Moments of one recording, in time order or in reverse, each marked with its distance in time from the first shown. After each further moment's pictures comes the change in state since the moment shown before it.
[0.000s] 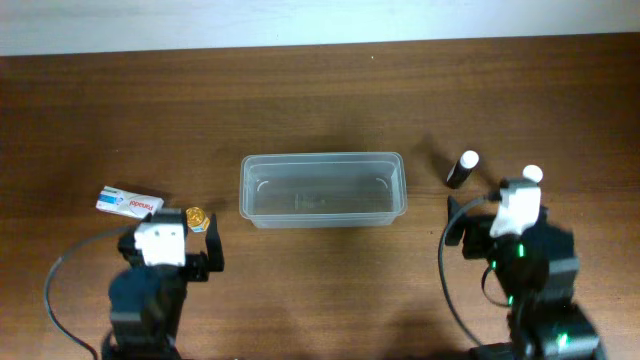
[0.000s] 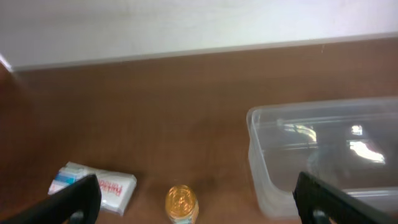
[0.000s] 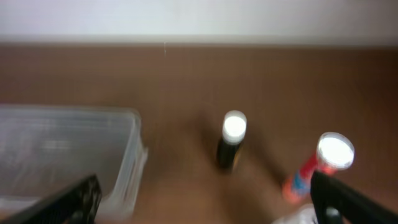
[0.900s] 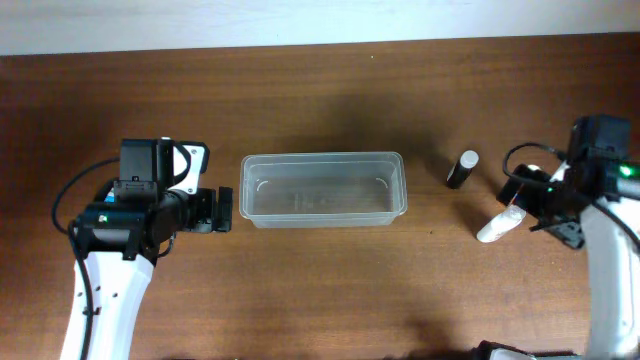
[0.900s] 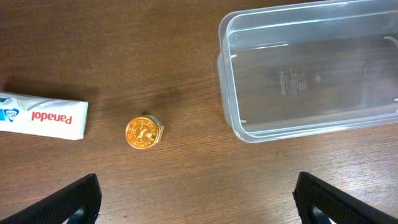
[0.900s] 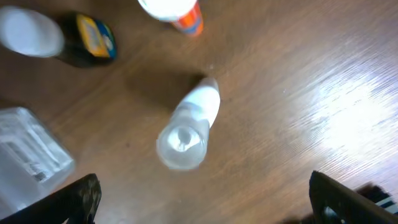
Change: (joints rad) left arm 0.000 0.780 0.685 -0.630 0.132 -0.003; right arm -0.401 0.781 0.611 -0.726 -0.059 0.321
